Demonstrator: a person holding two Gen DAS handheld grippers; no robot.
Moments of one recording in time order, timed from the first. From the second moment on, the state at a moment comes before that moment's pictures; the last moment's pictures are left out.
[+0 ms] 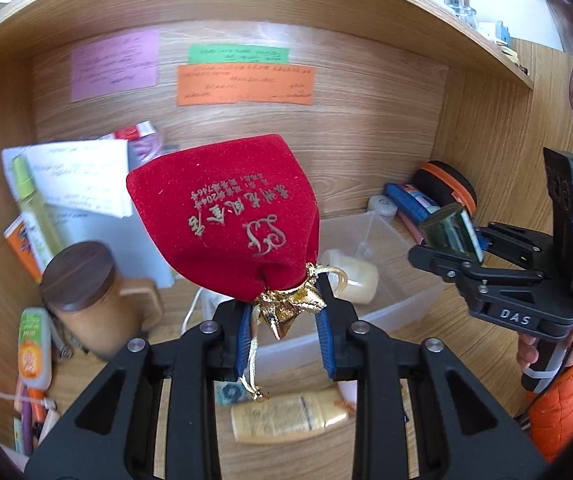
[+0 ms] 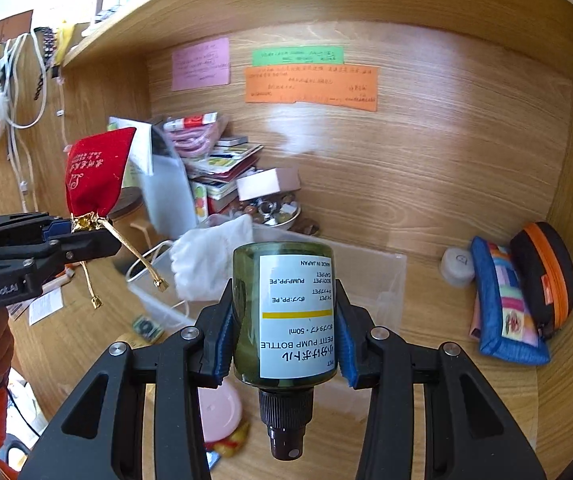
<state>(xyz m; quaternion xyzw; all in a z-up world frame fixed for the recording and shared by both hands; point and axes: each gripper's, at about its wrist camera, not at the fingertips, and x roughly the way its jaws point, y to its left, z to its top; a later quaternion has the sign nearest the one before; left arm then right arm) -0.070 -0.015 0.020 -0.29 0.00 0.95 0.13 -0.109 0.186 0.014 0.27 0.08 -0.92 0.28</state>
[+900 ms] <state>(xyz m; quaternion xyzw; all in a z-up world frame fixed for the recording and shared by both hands) -0.177 0.040 -0.049 -0.40 0.04 0.90 0.16 -0.219 0.182 -0.037 0.36 0.12 -0.89 0.25</state>
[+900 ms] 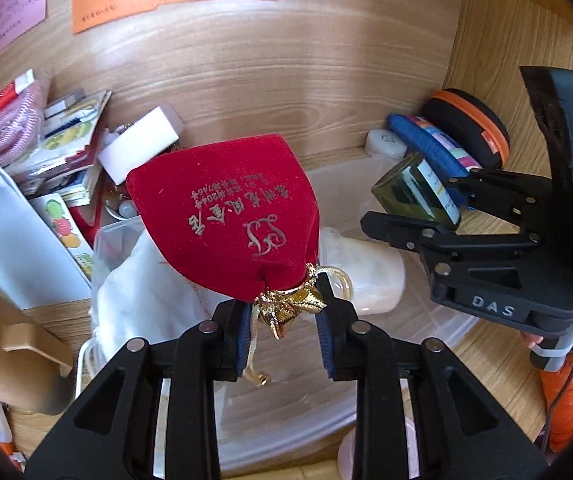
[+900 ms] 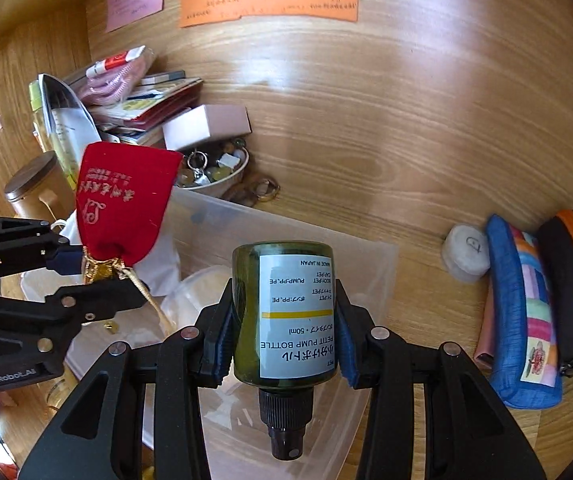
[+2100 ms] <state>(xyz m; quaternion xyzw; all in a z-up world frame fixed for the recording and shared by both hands) -0.188 0.026 -0.051 -0.41 0.02 0.90 0.17 -0.219 0.184 -0.040 0.35 0.11 -0.90 0.24</state>
